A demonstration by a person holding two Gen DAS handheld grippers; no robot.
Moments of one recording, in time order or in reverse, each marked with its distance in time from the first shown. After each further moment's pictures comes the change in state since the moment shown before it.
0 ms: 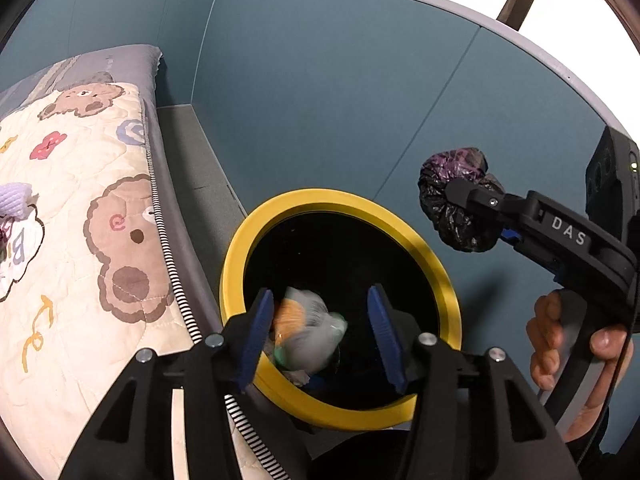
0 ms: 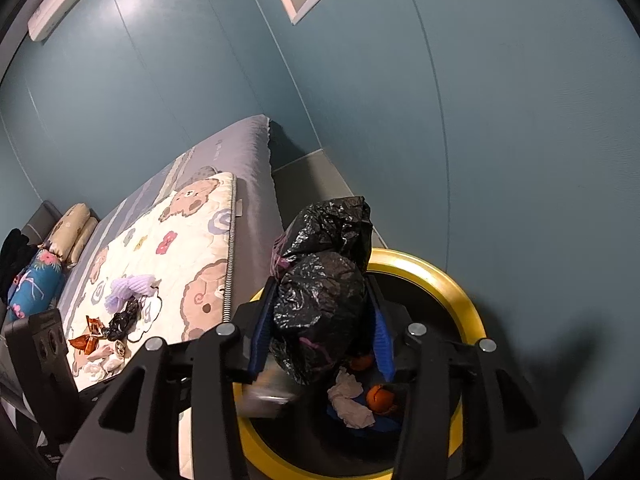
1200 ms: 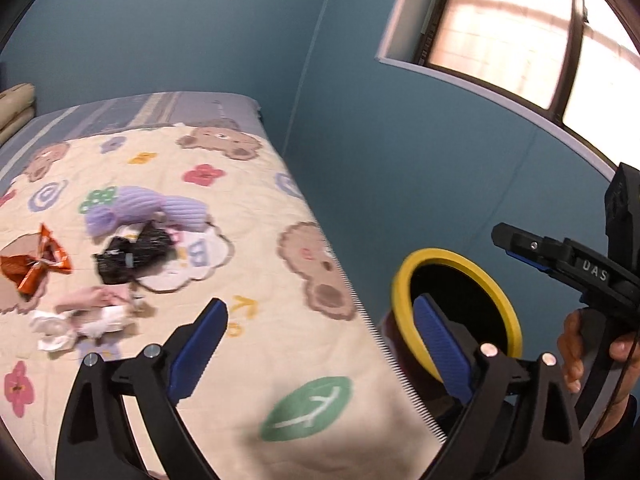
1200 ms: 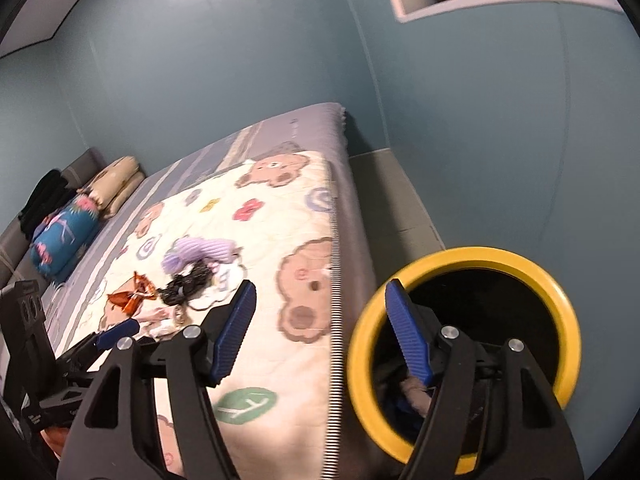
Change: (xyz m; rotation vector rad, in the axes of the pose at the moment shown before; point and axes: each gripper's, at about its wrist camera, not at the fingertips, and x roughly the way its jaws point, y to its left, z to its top) left arm -0.158 0.116 -0.036 -0.108 -0.240 0.255; right arm -0.017 0.147 -0.029 -0.208 0.024 0.159
